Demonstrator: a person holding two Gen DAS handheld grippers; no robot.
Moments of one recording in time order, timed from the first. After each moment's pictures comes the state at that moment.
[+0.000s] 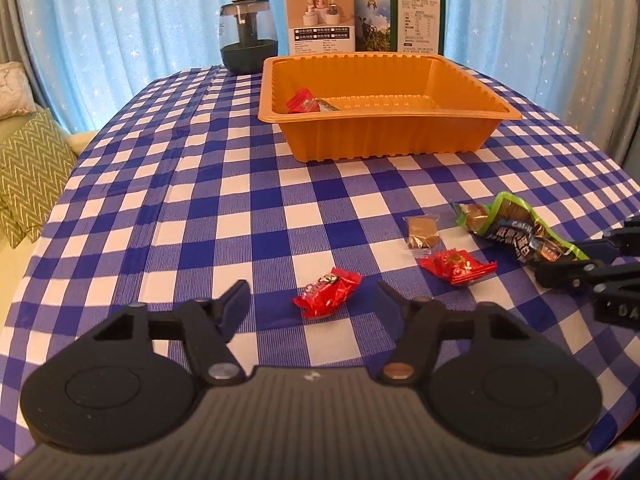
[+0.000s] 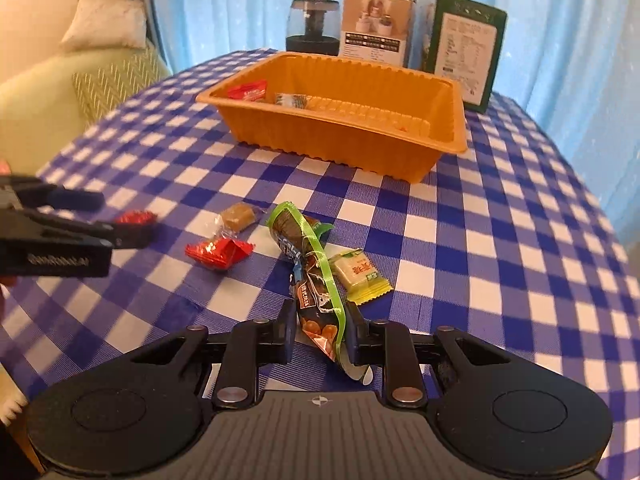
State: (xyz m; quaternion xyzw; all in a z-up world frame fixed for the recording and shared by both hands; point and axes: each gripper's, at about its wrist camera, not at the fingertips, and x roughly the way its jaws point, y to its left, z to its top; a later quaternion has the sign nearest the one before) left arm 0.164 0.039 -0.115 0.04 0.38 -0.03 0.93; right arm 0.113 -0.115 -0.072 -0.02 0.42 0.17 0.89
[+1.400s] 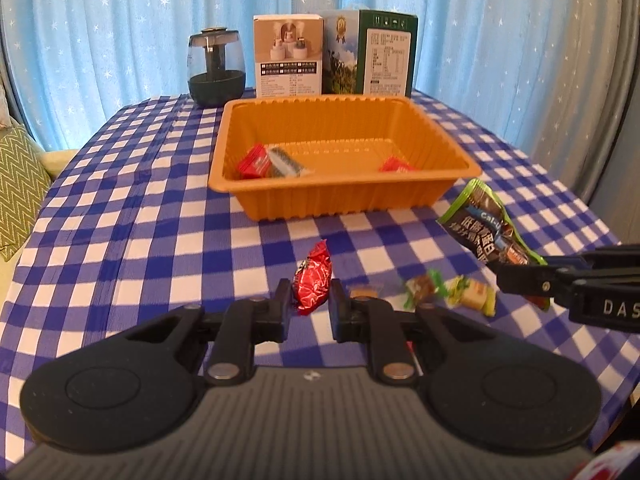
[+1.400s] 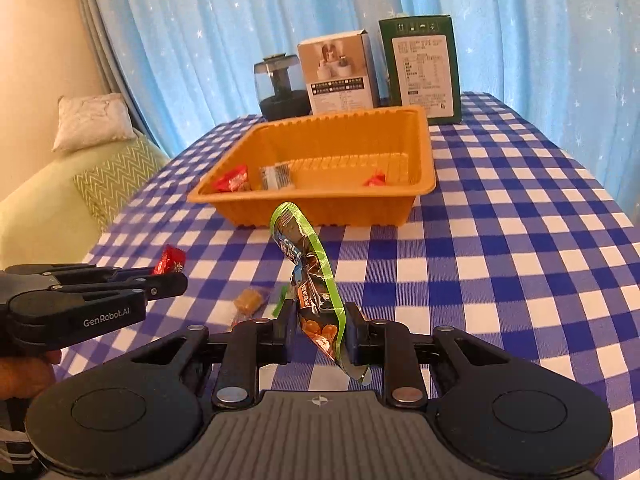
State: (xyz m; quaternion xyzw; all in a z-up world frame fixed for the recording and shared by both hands) left arm 0.189 0.022 -0.076 0.01 0.35 -0.07 0.93; right arm 0.122 -0.145 -0.032 0.11 0.37 0.16 0.91
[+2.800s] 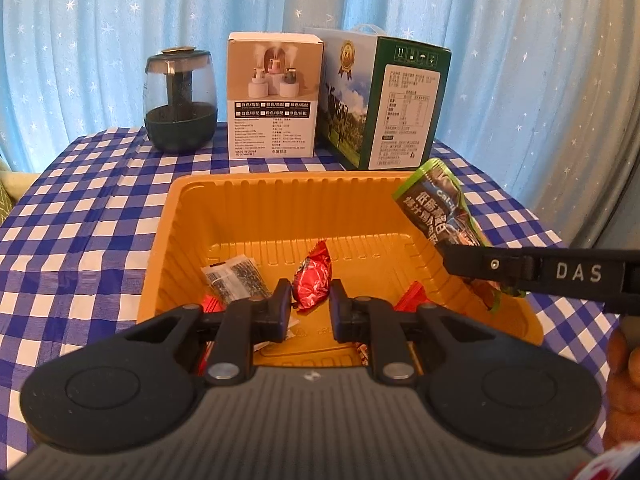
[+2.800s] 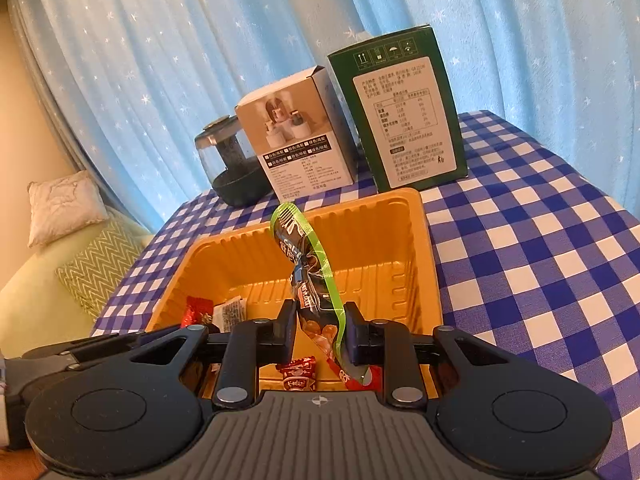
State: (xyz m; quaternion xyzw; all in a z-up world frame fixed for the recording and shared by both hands) left arm 0.362 0.002 -0.073 -0.02 0.34 -0.09 0.94; right arm 0.310 -0.174 -0.036 0.20 0.35 0.14 0.90
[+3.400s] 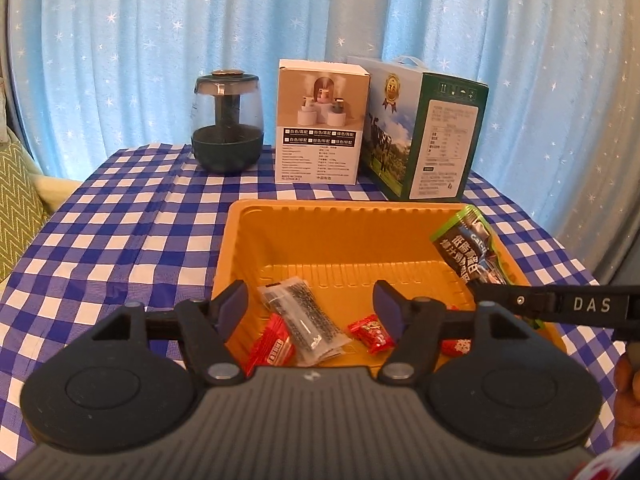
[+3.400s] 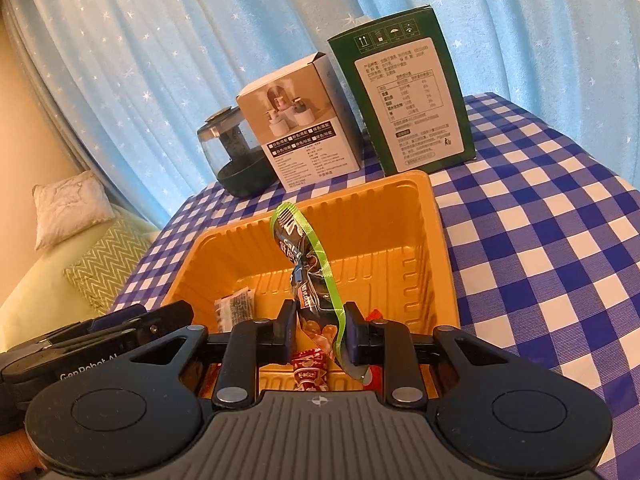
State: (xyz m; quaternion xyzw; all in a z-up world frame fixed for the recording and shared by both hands) left arm 0.353 0.030 -0.057 -0.03 0.30 -0.04 0.95; right arm 0.312 -0.170 -0.041 0.22 0.36 0.15 0.89
